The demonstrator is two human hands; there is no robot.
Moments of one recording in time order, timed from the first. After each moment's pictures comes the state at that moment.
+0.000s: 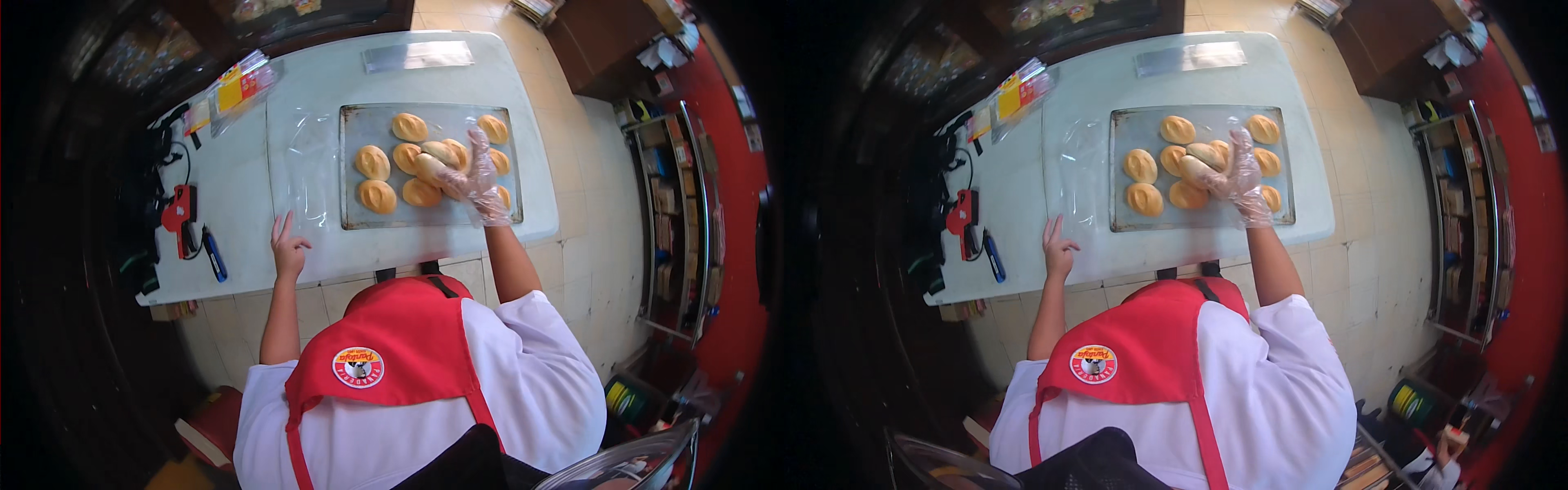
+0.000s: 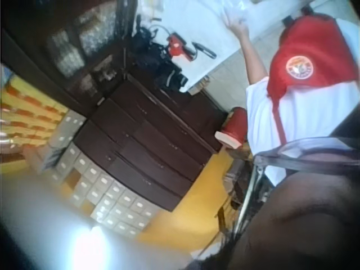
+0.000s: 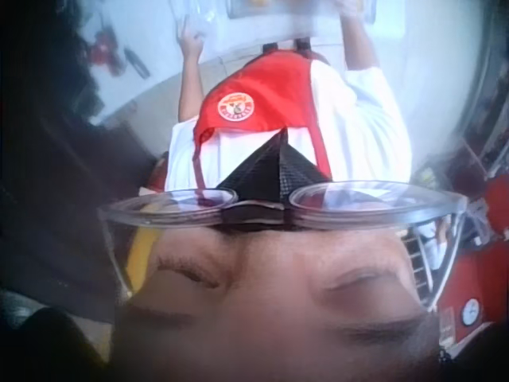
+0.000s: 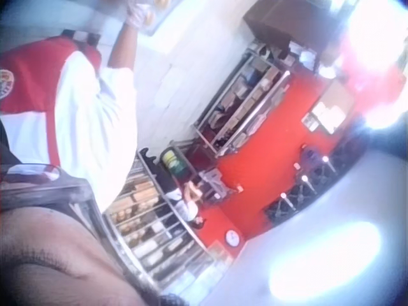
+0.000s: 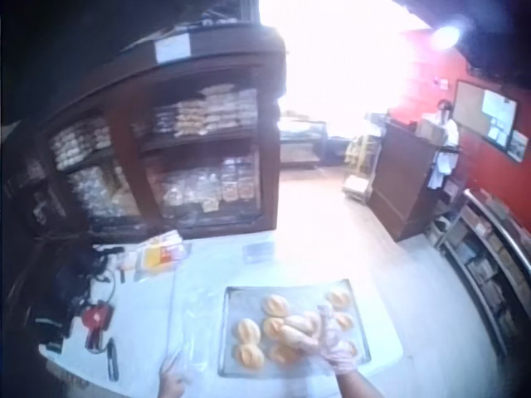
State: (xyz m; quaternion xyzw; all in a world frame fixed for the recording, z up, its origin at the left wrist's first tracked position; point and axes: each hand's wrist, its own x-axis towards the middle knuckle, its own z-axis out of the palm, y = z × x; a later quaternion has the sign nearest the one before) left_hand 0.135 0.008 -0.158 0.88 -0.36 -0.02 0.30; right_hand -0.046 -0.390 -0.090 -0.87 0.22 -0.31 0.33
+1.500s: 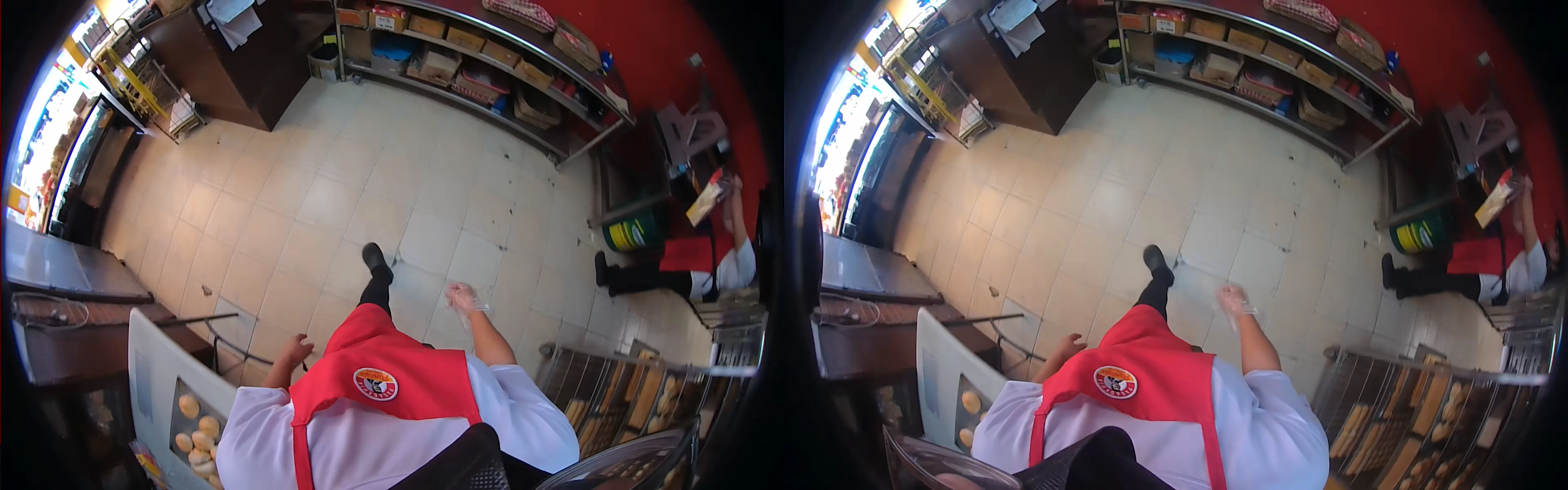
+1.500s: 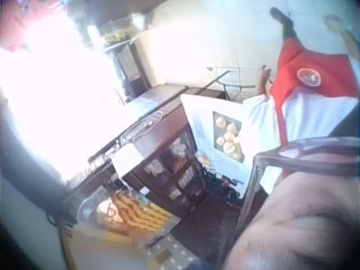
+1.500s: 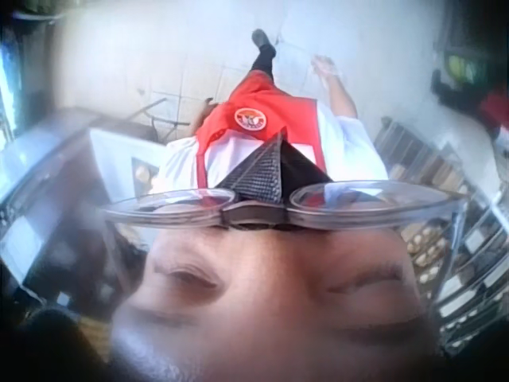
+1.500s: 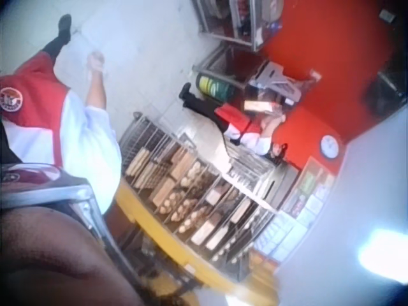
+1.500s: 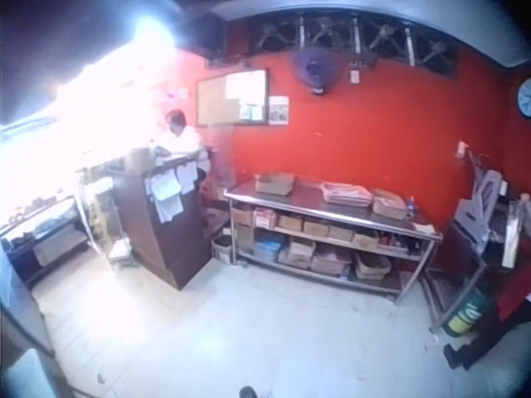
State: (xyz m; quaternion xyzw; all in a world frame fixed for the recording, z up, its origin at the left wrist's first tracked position) left_hand -0.320 -0.703 -0.293 0.67 -0.54 -0.49 -0.11; right_hand -0.845 -0.717 -0.289 -0.31 0.77 -0.18 0.52
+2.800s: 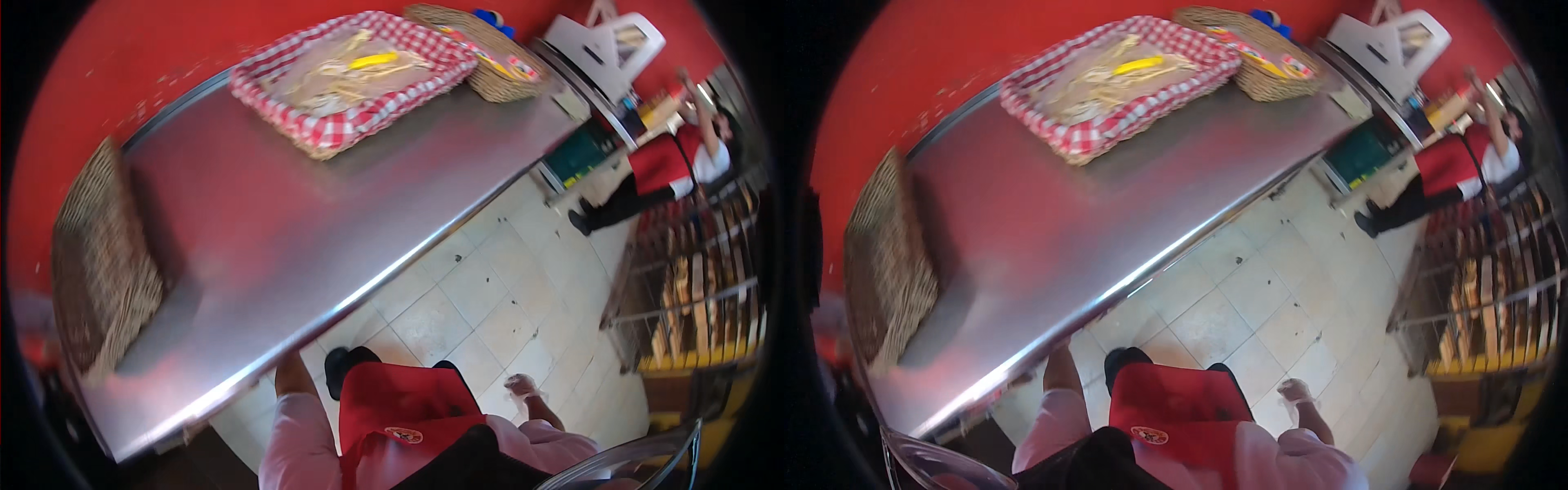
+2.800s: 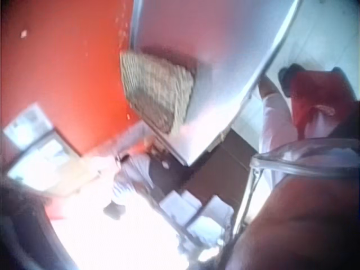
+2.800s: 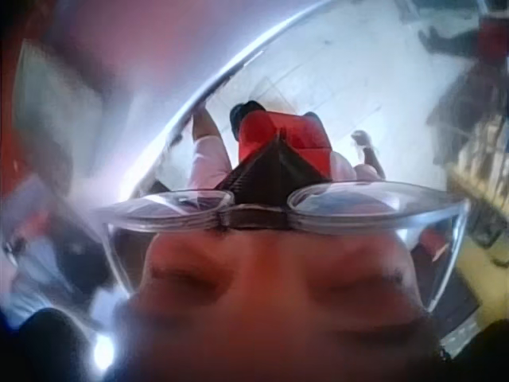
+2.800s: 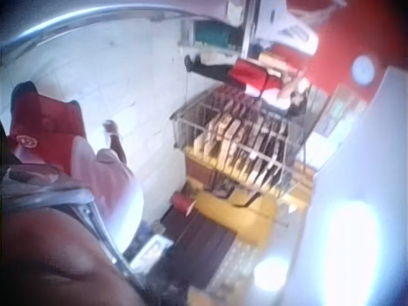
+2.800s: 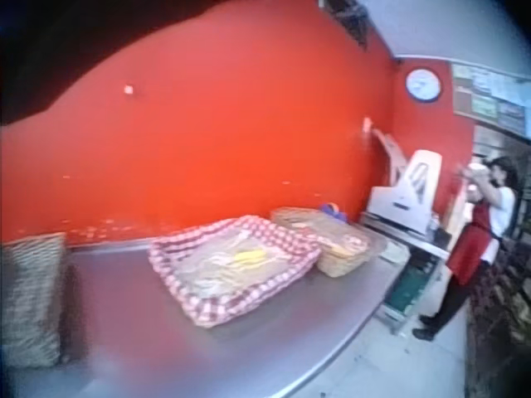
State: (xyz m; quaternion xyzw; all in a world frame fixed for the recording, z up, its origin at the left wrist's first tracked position) left_hand -1.072 -1.943 -0.593 0.59 -0.67 -0.45 0.05; right_hand -1.094 -1.217 -0.441 -0.24 0.91 0.06 0.34
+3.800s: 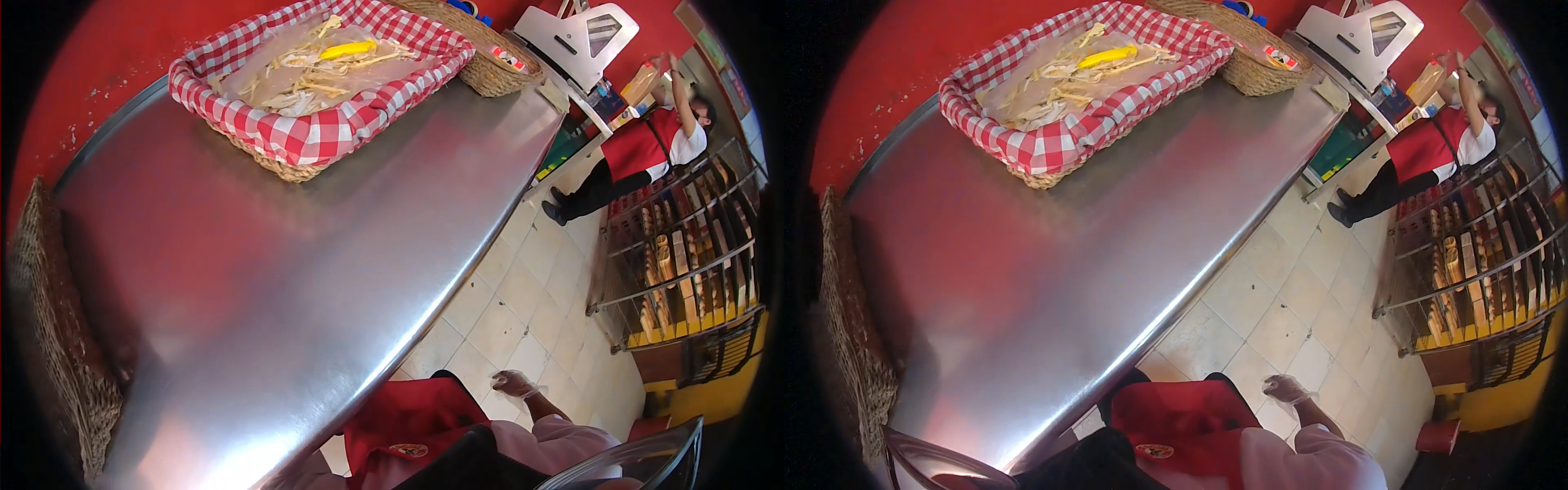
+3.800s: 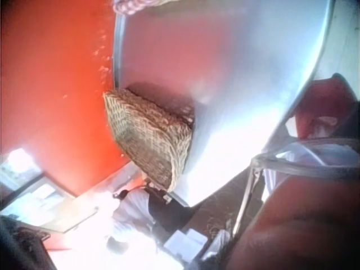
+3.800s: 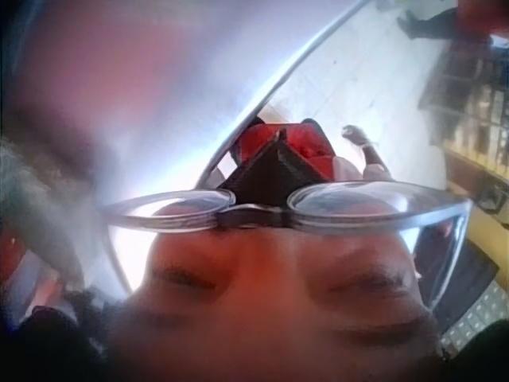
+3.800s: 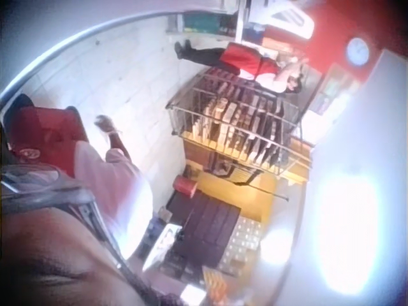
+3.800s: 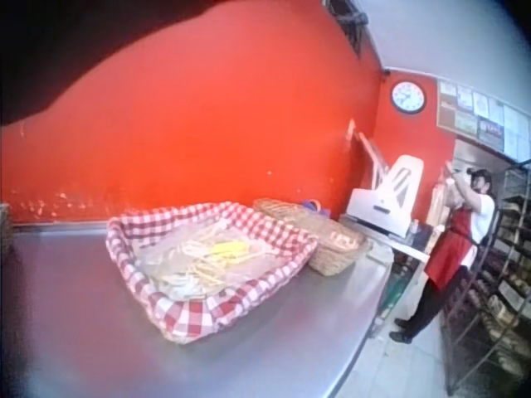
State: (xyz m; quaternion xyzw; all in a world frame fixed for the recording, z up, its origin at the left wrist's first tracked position) left_hand -1.044 -1.951 -0.677 0.66 -0.63 -0.41 0.02; right_hand -1.142 -1.381 -0.413 0.07 0.89 -0.14 0.42
